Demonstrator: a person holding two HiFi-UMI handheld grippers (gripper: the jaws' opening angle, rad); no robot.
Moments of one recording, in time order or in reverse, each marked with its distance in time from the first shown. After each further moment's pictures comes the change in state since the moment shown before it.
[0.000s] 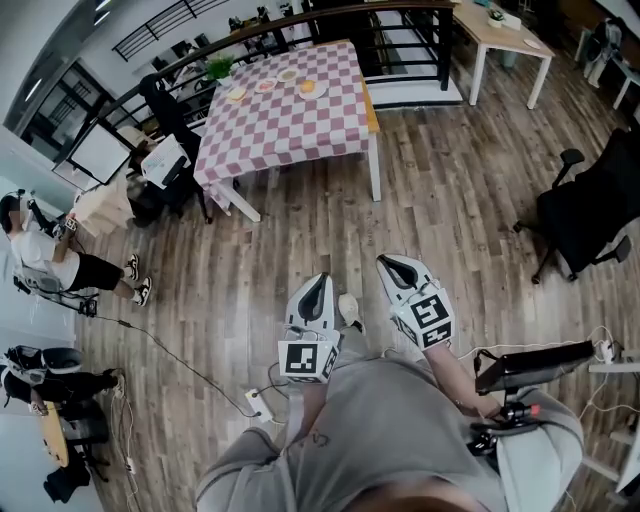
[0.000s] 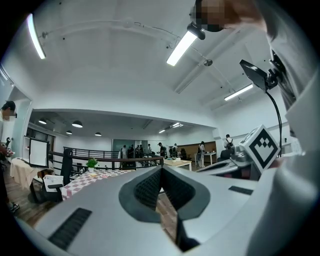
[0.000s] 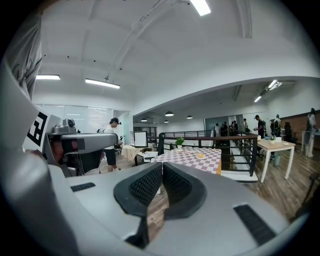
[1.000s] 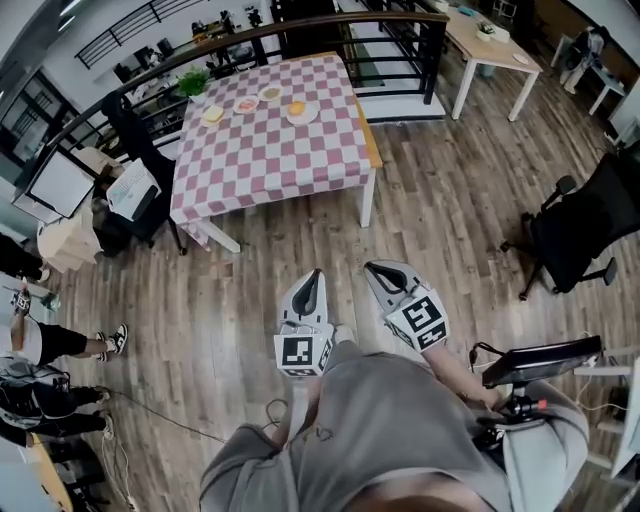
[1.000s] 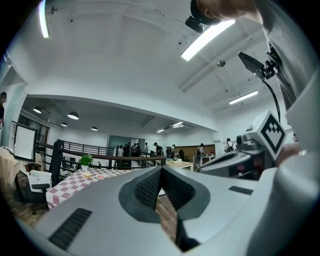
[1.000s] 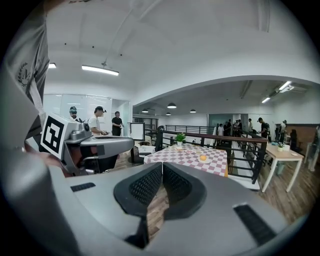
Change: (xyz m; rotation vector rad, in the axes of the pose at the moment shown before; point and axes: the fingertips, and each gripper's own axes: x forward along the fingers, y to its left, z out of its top) left arm 0.179 0.188 -0.026 -0.056 -0.005 -0.064; right arm 0.222 -0.051 0.044 -0.082 0.097 0.010
